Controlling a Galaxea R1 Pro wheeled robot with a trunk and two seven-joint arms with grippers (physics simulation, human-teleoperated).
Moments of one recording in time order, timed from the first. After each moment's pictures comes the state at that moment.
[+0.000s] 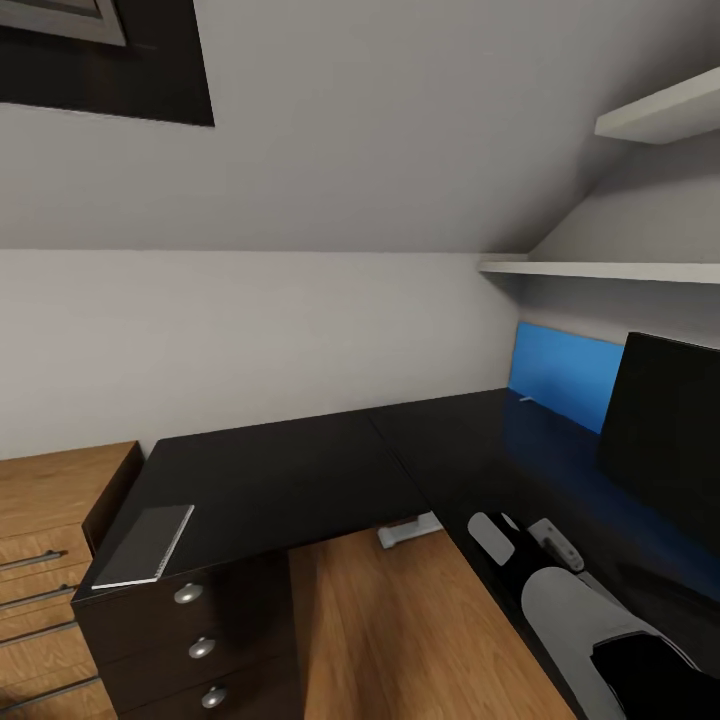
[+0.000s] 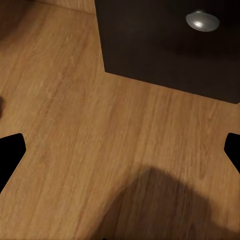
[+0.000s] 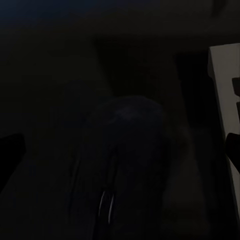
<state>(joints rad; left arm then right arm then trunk) 0.02 0.06 -0.08 -0.54 0.54 -0.23 0.29 -0.84 0.00 0.22 -0.35 -0.92 -0.25 -1.00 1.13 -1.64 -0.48</state>
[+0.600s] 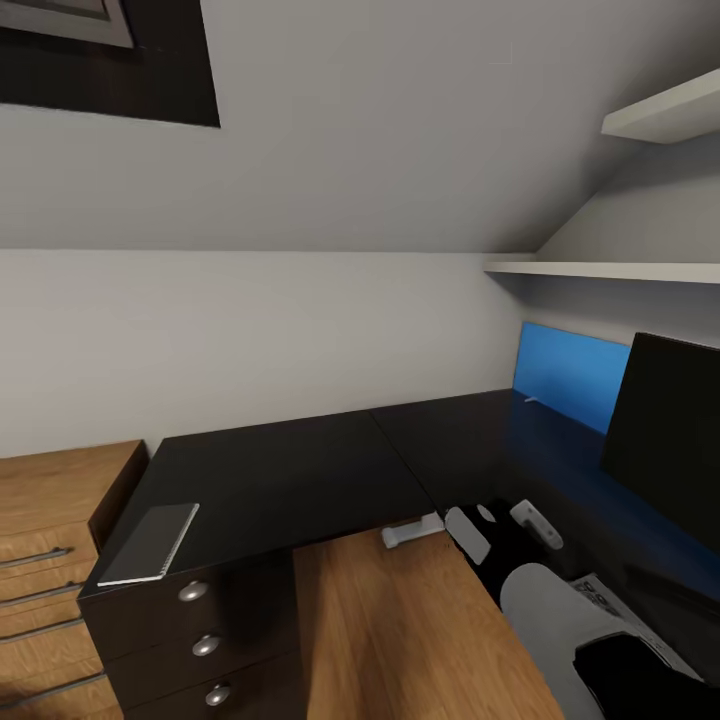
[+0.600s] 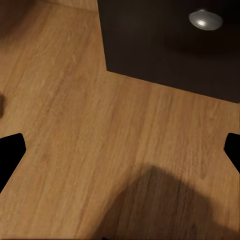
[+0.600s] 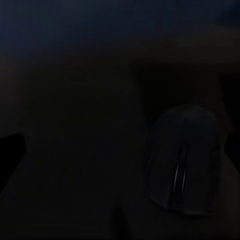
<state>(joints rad) 0.02 0.06 -0.09 -0.54 0.54 -0.23 0.29 -0.84 0.06 0.23 -0.41 -0.77 -0.32 -1.05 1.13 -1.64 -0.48</state>
